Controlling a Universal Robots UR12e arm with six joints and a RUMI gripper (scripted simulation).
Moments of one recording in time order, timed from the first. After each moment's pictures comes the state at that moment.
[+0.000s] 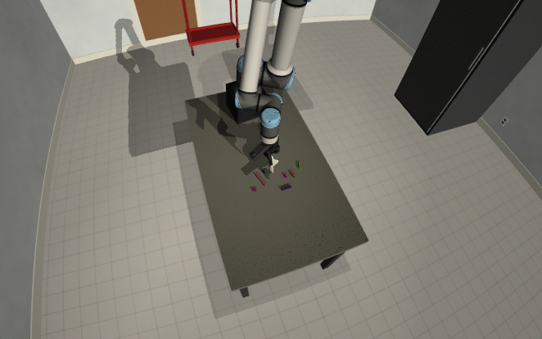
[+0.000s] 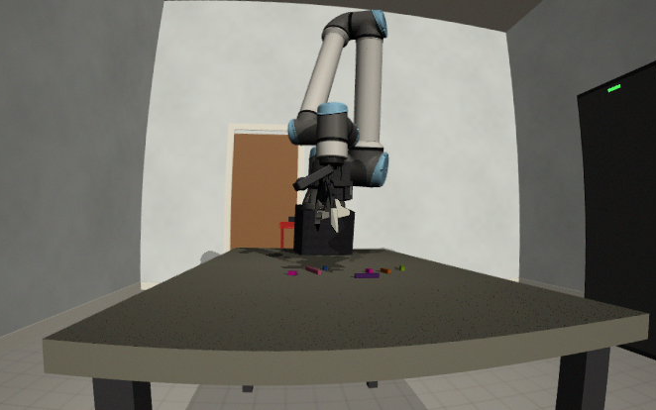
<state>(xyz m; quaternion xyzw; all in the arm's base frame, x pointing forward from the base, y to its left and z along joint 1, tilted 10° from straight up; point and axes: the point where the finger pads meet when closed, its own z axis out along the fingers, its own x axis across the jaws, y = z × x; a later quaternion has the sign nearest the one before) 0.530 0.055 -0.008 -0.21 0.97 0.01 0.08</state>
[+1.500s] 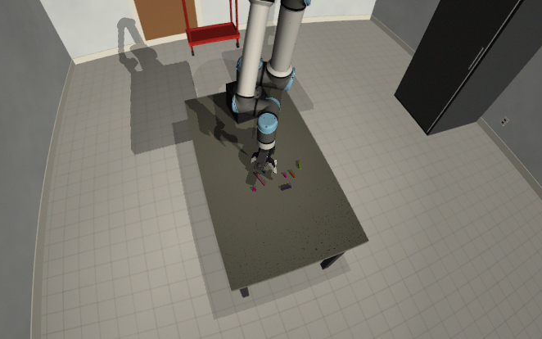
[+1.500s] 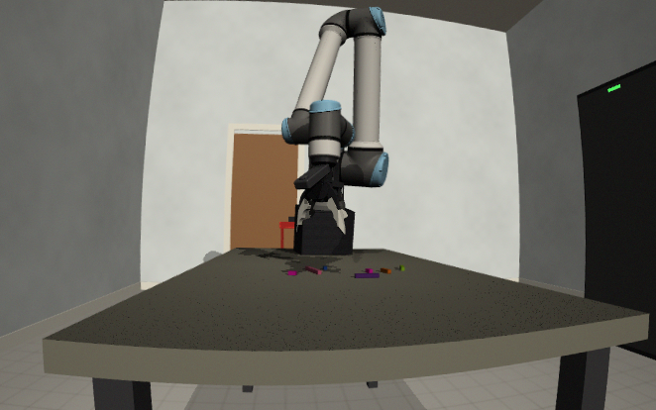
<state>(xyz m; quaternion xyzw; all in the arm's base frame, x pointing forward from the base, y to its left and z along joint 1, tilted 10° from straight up) 0.566 0.040 -0.007 -0.49 0.87 -0.02 0.08</state>
